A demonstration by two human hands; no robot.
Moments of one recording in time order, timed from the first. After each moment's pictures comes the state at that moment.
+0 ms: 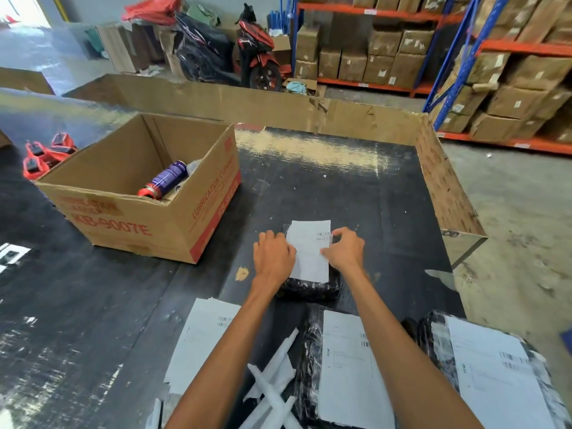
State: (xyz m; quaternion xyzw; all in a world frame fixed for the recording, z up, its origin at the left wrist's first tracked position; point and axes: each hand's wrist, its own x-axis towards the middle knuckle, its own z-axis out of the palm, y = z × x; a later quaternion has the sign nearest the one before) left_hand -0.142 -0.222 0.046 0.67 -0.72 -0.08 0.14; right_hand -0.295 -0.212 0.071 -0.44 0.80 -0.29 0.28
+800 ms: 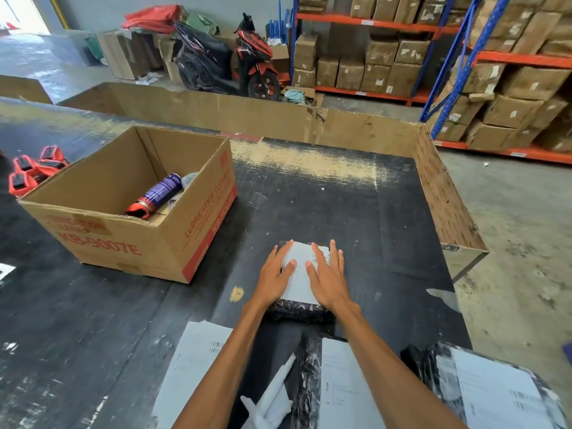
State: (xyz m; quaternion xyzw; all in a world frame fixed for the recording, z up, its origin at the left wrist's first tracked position) left_hand -0.135 -0.251 -0.007 0.53 -0.68 -0.41 0.30; right_hand -0.287 -0.217 0.015 -0.60 0.72 -0.20 0.26
